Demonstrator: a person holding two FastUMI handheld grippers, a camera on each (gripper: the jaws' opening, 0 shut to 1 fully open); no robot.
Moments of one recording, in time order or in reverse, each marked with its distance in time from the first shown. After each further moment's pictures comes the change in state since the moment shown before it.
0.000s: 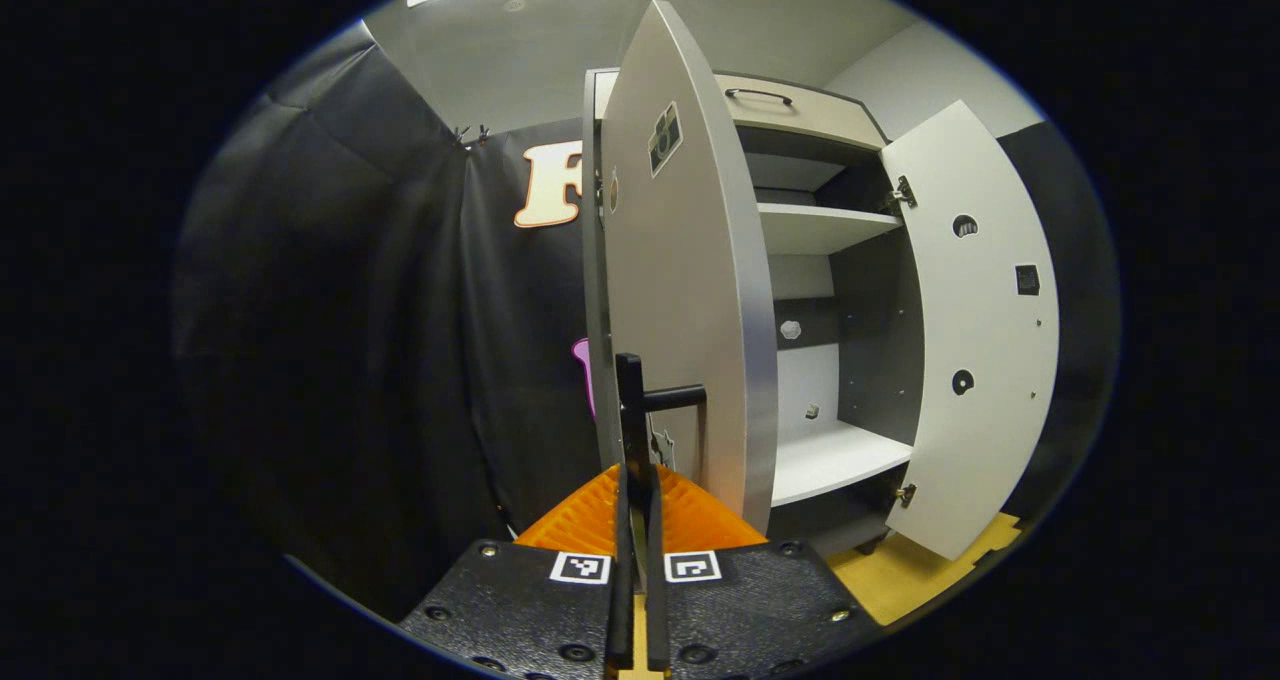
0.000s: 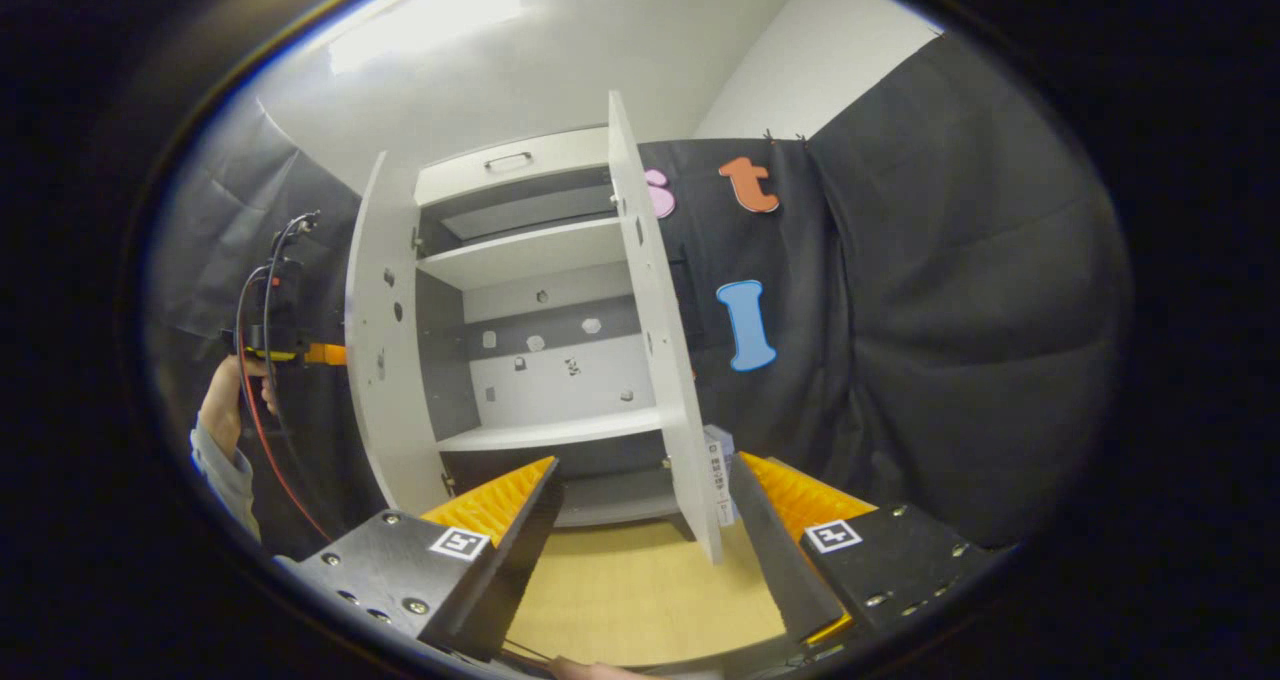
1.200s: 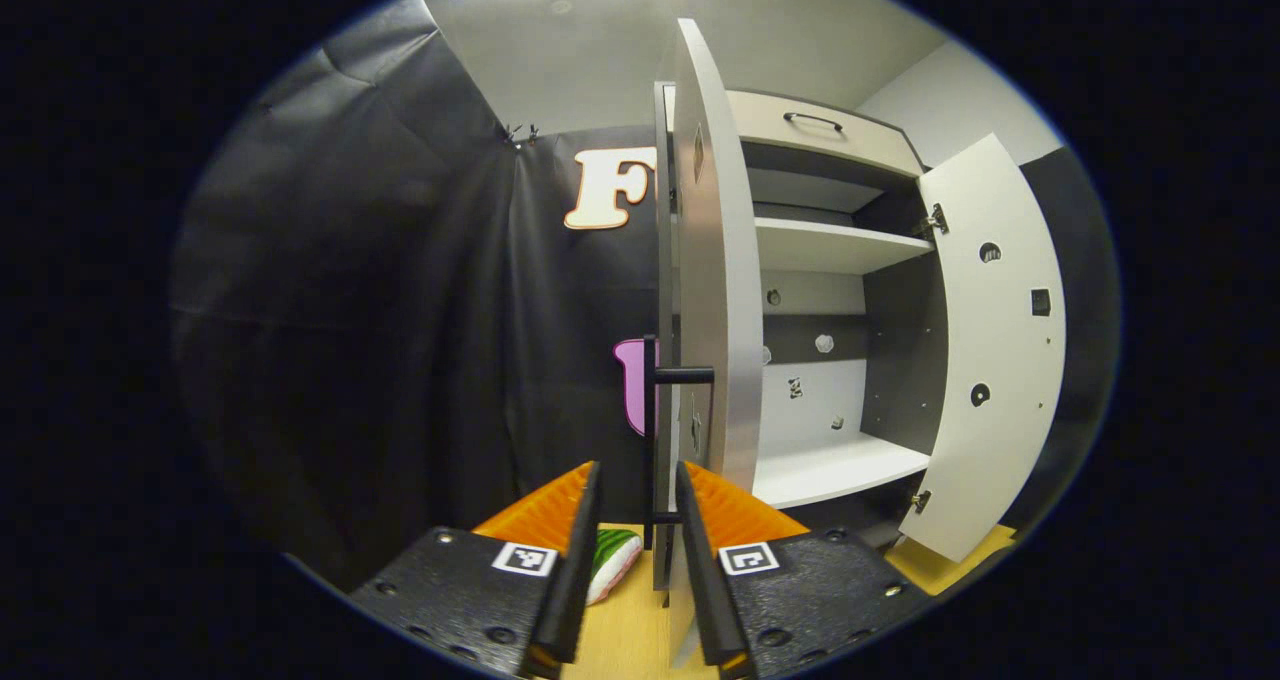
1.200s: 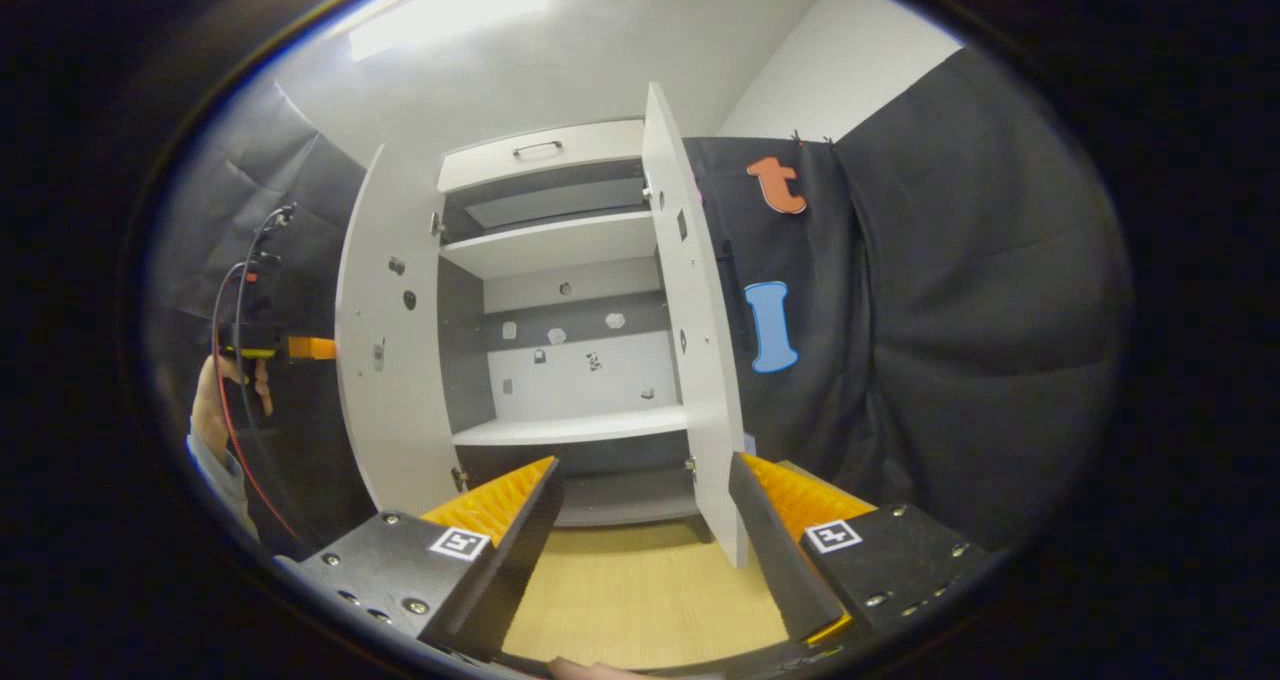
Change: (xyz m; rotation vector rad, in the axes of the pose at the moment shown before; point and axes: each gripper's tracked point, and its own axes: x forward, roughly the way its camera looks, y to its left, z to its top) left arm -0.042 0.046 -0.007 -0.078 -0.060 0.054; right arm 0.015 0.037 -0.010 -0.047 0.010 0.040
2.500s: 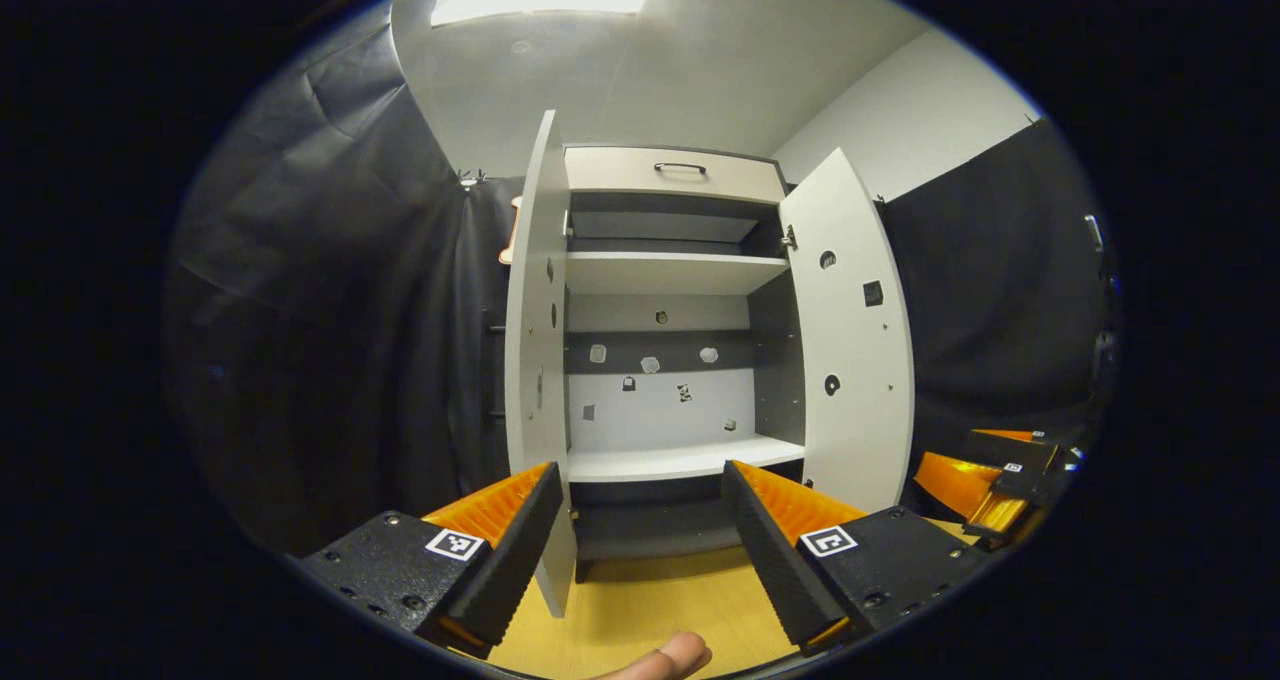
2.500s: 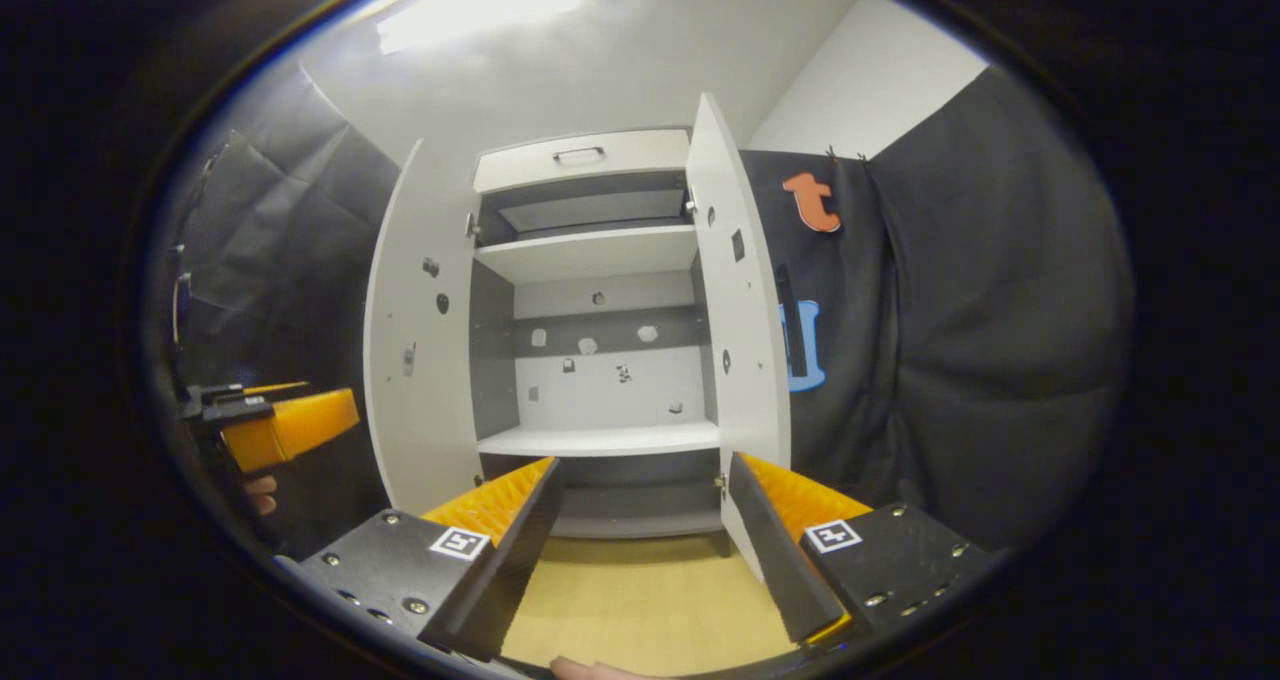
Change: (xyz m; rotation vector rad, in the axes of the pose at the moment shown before) left arm -0.150 -0.153 -0.056 0.010 -0.101 -0.149; right arm 0.010 0.044 0.017 -0.058 -0.039 0.060
